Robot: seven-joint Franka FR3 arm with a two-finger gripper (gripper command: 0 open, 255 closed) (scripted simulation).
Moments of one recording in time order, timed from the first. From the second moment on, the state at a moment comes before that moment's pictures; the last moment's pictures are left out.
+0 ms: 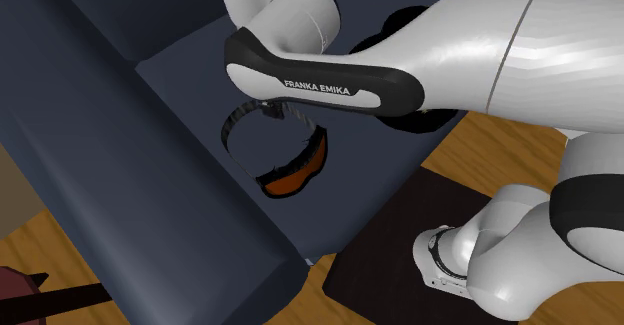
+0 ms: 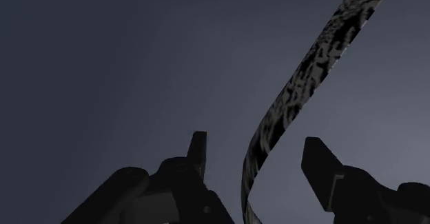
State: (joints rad) arm -0.08 0.03 -0.08 -1.90 -0.01 1.85 -0.28
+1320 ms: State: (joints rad) arm -0.08 0.01 -0.07 -1.79 -0.02 1.72 -0.28
